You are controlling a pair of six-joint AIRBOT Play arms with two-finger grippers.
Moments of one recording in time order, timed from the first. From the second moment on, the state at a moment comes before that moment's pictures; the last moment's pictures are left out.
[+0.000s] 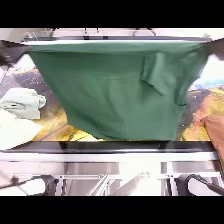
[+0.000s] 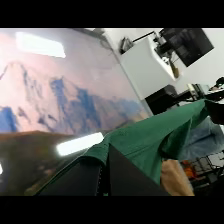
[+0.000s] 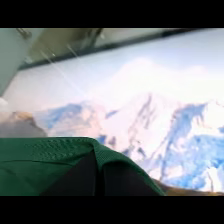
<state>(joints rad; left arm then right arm) 0.42 -1.47 1.46 0.21 -1.36 -0.92 -0.36 -1.24 1.27 -0.40 0.97 0.88</state>
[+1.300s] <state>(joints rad) 0.24 -2.18 1.75 0.46 -1.23 -1.01 -0.32 -2.01 1.50 -0.40 1.02 0.84</state>
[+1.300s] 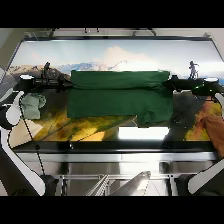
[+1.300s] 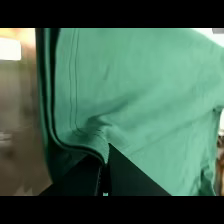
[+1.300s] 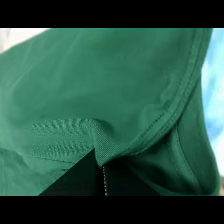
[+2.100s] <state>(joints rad) 0.36 -1.95 1.64 0.81 -1.60 -1.29 -0.58 -1.69 1.30 -0.67 1.36 1.00</state>
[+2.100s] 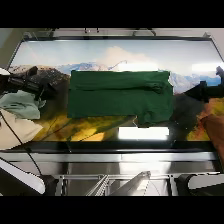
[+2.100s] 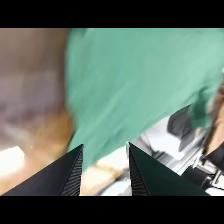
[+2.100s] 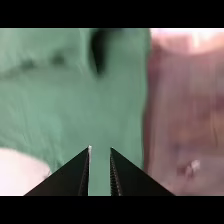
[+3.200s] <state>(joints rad) 0.17 -1.86 1.25 0.87 -1.28 -1.26 -0.41 -1.43 0.64 -0.52 1.00 0.89</state>
